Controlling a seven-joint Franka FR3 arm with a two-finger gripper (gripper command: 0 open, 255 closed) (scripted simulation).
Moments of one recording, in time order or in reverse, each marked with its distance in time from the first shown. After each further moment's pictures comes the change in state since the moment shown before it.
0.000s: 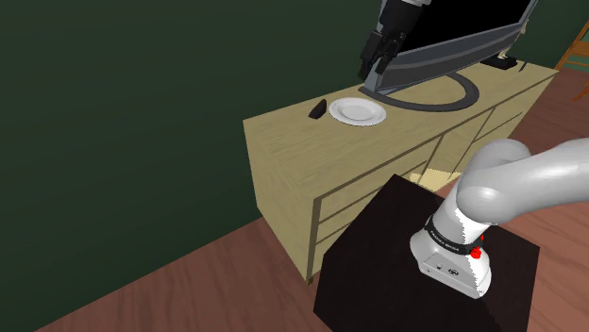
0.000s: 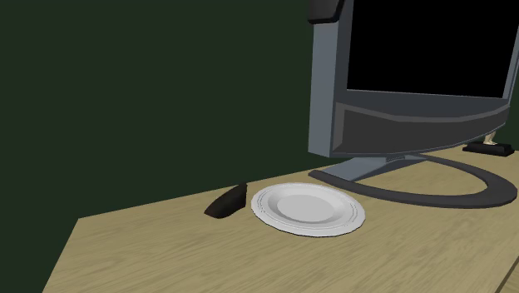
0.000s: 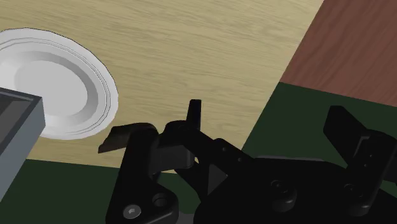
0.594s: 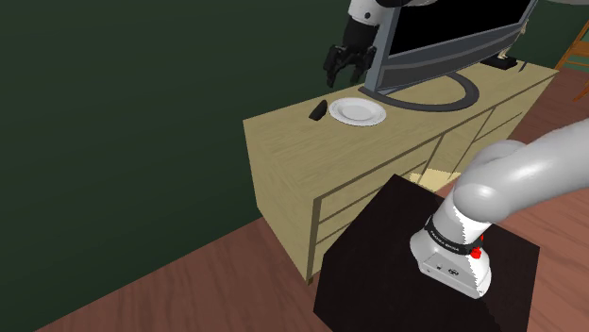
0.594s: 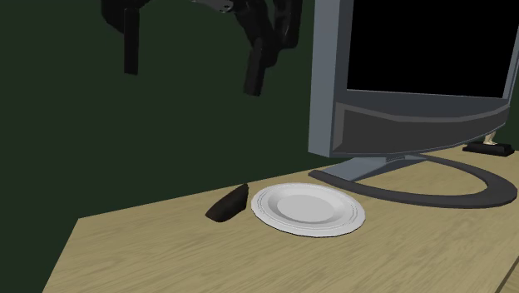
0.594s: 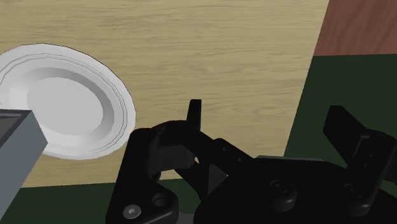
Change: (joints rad) arm -0.076 0.238 0.097 0.043 0.001 0.179 0.255
